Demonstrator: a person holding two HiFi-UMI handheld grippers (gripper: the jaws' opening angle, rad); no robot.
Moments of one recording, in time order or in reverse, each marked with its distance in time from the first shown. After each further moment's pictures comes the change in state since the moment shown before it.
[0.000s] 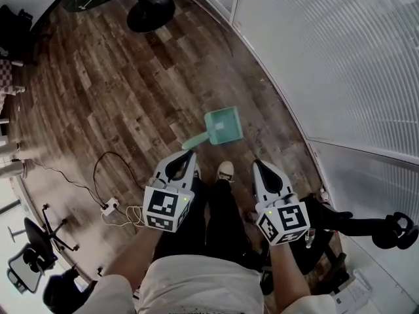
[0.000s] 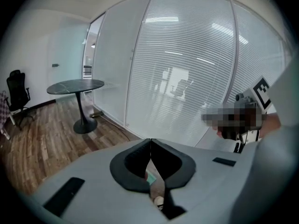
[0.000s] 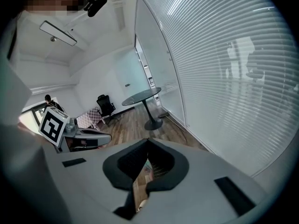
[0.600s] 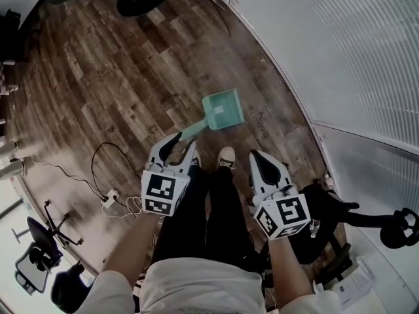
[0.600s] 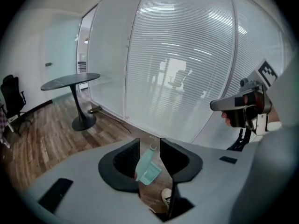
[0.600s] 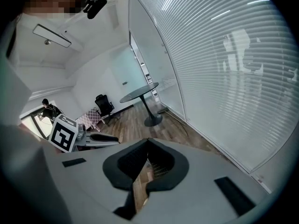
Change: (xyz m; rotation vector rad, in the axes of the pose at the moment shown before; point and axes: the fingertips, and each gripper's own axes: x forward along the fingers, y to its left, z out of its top) left arm 0.054 0.024 -0.056 0.066 0.095 -0.012; right arm 0.031 -0.014 -0.041 0.063 0.034 0.003
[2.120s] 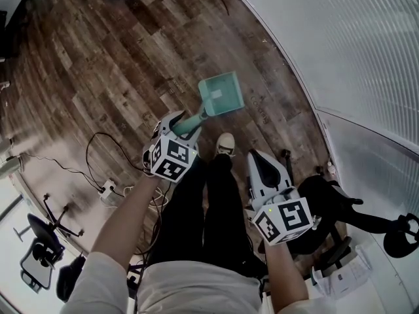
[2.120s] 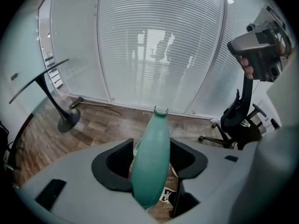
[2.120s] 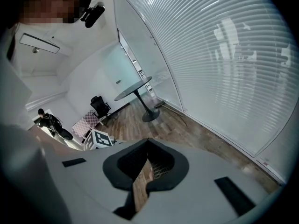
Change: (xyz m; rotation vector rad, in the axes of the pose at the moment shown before) left arm 0.122 0.013 -0.100 0.244 0.311 -0.121; right arm 0.028 -0.021 -0.035 0.124 0.038 -0.007
